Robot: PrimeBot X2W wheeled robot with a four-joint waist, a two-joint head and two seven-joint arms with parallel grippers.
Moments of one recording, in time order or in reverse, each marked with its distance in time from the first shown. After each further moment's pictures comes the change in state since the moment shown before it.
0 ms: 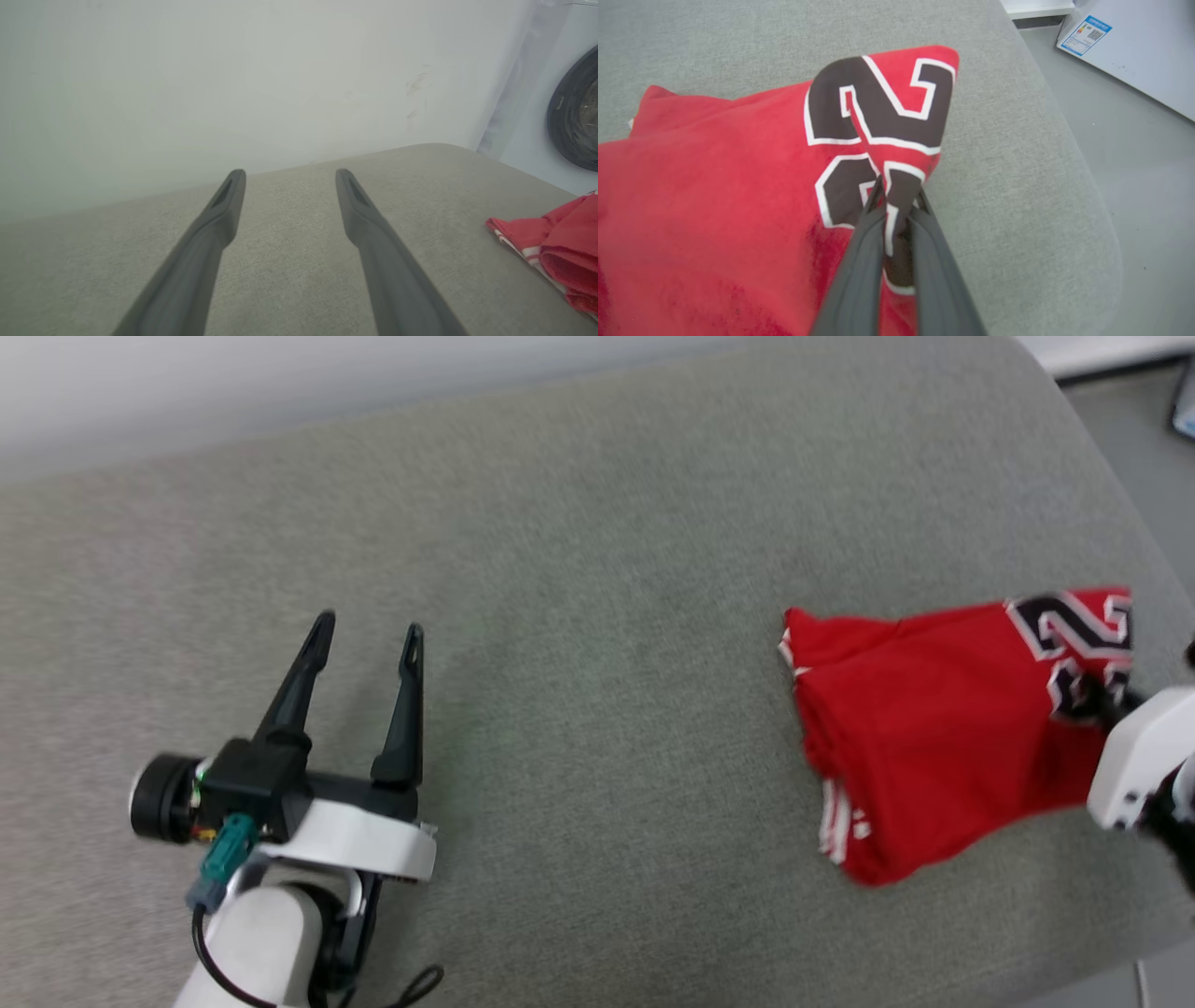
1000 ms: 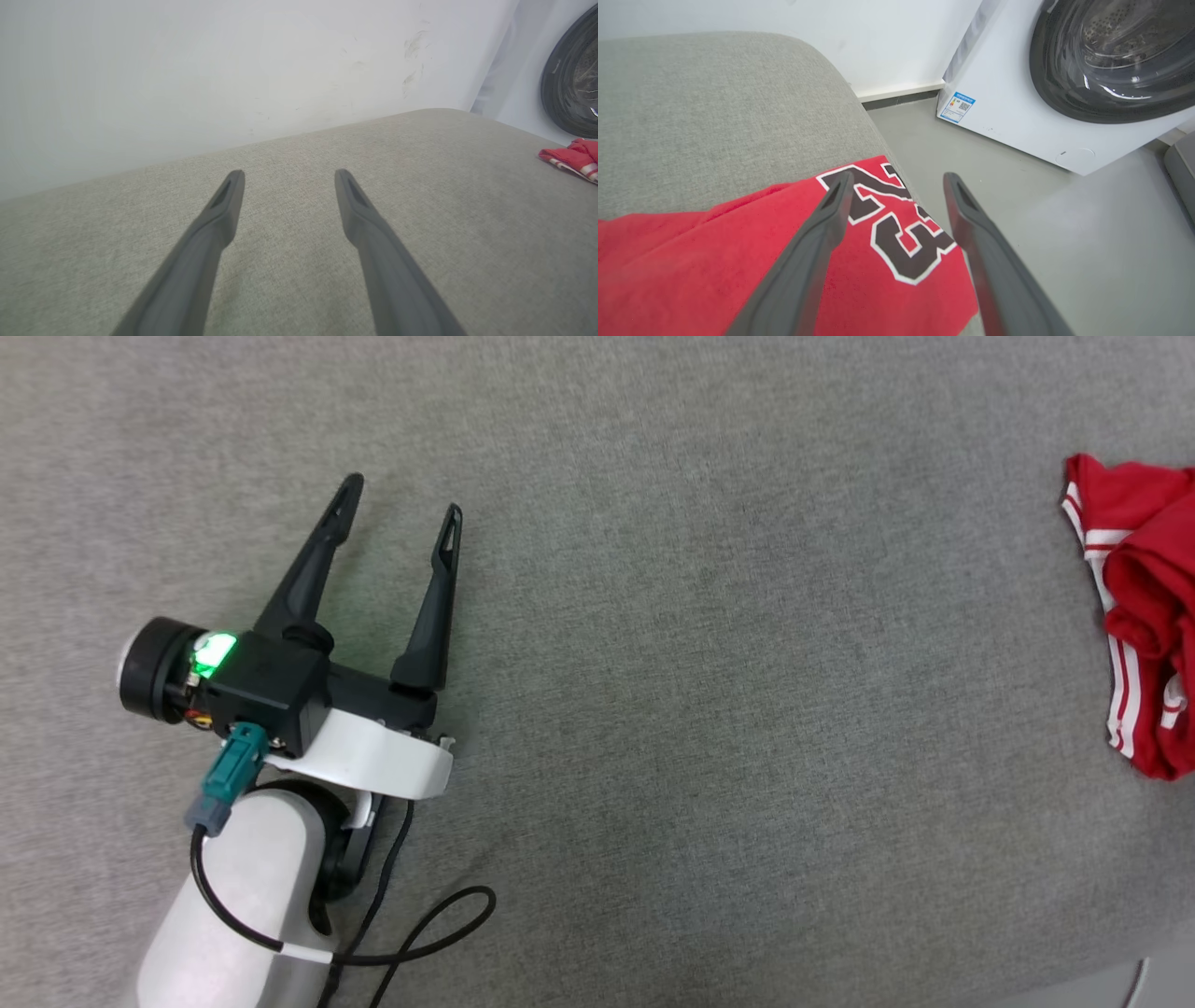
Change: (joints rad) left arm -0.212 0.051 -0.065 -0.058 0.047 -0.048 0.063; right arm -0.403 -0.068 -0.383 0.406 -0.297 0.000 -0.425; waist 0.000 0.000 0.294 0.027
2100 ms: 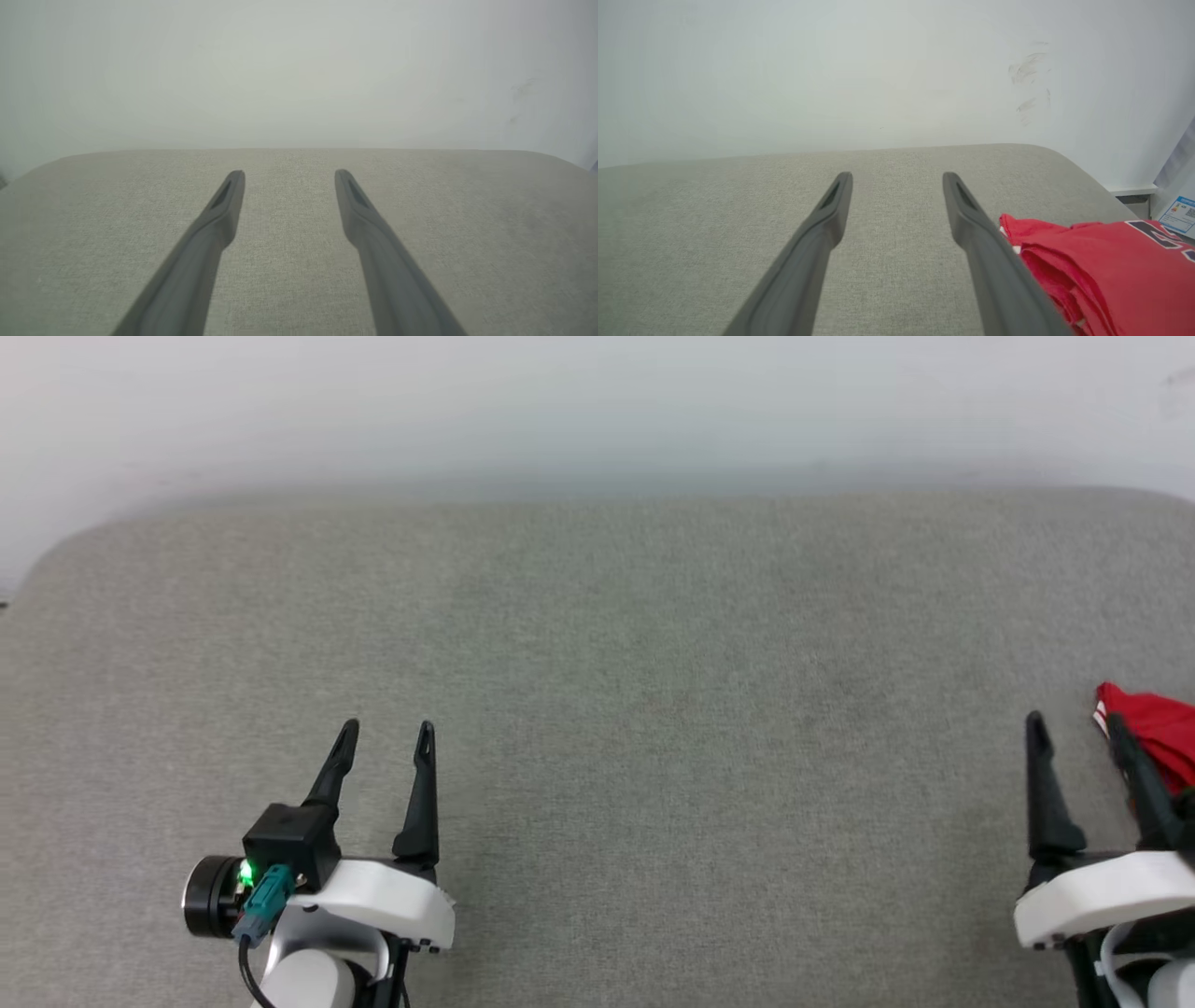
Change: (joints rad) left arm 0.264 -0.111 0.049 0.232 -0.108 0.076 -0.084; right arm 0.692 0.322 0.264 -0.706 0.115 0.000 -0.085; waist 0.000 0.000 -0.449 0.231
